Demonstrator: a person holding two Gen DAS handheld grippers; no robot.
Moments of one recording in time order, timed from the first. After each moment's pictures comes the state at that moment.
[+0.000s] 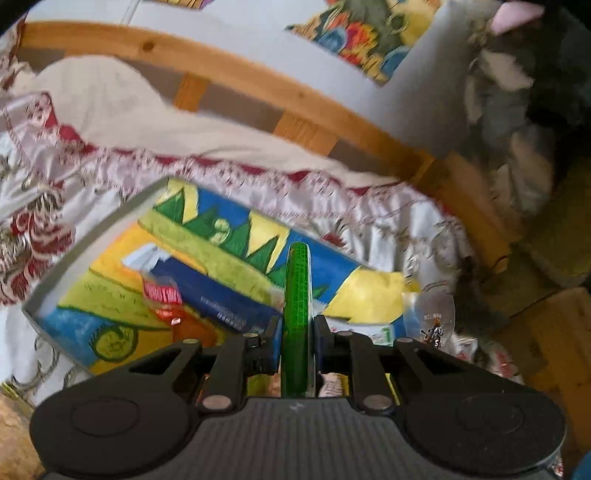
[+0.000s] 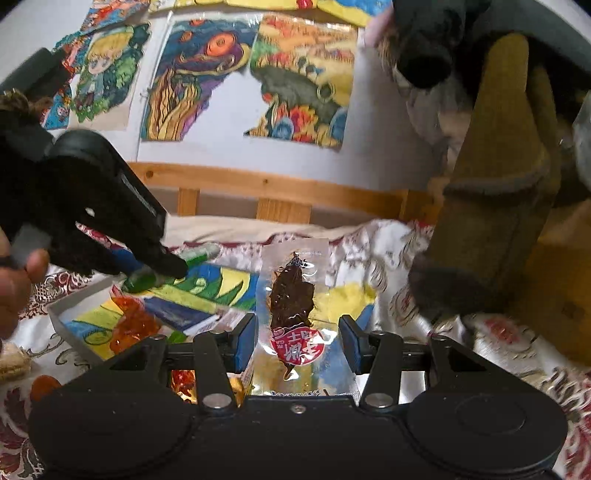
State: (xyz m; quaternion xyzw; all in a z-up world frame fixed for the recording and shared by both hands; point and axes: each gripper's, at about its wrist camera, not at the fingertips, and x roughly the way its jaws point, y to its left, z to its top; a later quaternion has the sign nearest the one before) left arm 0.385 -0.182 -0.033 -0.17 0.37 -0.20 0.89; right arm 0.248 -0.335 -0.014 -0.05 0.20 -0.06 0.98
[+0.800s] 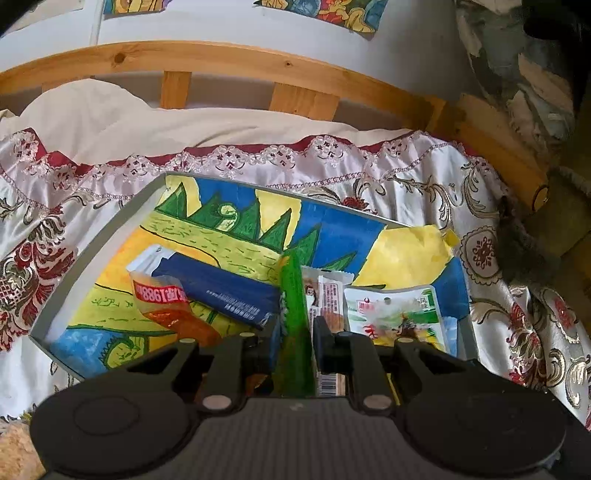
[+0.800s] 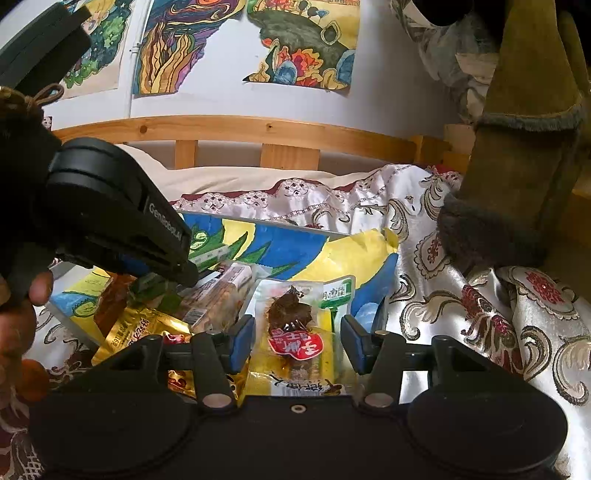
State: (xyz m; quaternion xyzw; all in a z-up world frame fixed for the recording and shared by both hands) left arm 0.389 -0.217 -0.044 -0.06 0.39 -0.17 0.90; right arm 0.276 -0.334 -0.040 -0.03 0.26 -0.07 0.96
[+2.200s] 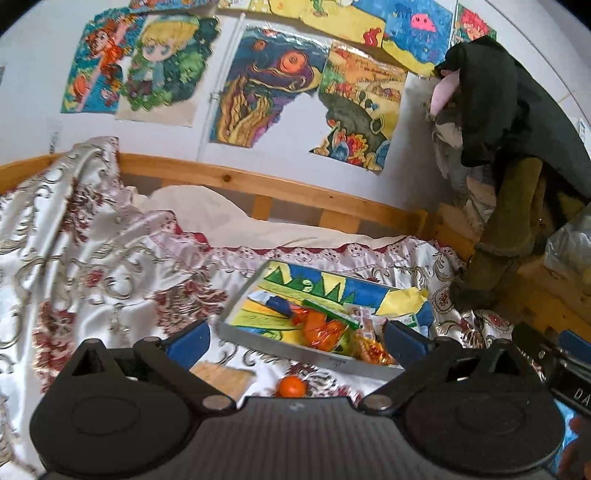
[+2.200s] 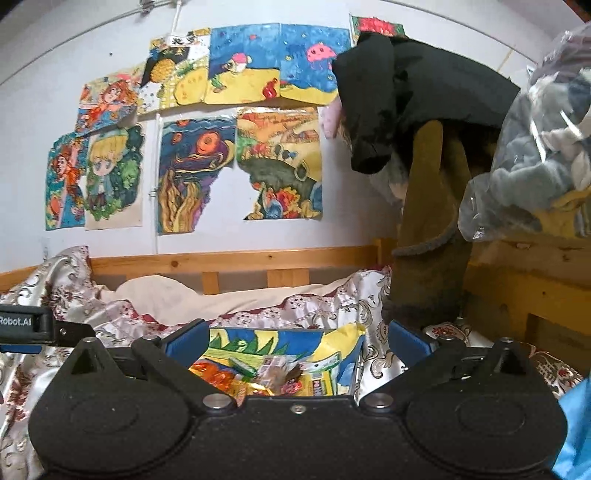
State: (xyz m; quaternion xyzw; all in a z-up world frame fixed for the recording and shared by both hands) left arm 0.160 -0.053 0.038 -0.09 0.21 -0.14 0.96; right arm 0.071 -0.284 0.076 0.03 0.09 -0.08 0.99
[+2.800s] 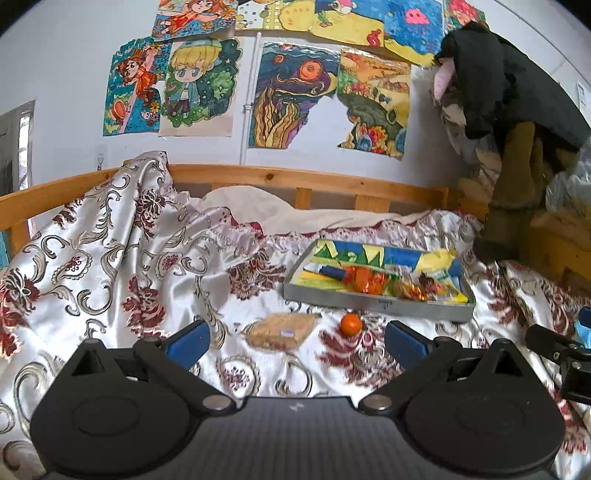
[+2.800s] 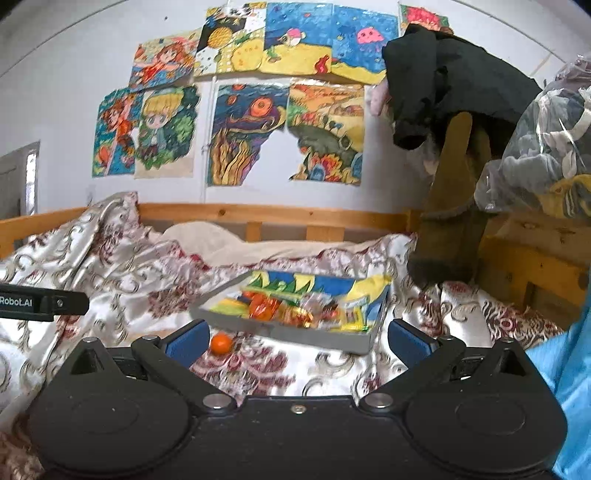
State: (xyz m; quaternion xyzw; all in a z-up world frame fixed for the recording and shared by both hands) left arm 0.061 -0.012 0.013 -0.02 0.21 -0.08 0.97; right arm -0.019 -0.230 0.053 -0.01 0.16 -0.03 0.99
